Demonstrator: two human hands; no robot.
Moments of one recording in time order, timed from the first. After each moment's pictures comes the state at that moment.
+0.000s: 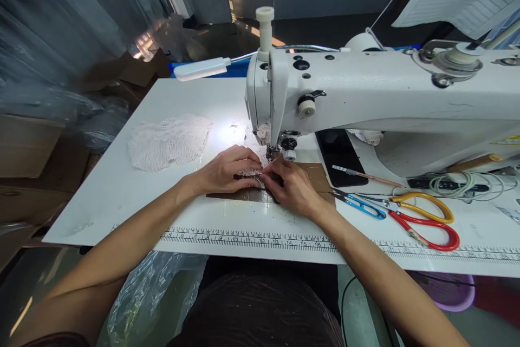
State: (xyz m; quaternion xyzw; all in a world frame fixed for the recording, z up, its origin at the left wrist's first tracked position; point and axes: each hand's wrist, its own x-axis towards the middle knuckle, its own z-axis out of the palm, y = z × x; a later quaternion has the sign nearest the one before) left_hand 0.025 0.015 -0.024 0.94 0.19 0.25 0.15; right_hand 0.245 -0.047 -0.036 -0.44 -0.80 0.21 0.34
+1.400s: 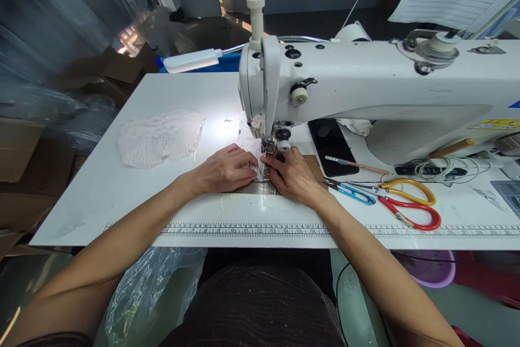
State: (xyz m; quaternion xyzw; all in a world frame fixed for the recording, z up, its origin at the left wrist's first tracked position) left_hand 0.030 0.006 -0.024 0.97 0.12 0.19 -0.06; right_hand 0.262 -0.045 -0.058 -0.47 -0.84 0.08 0.26
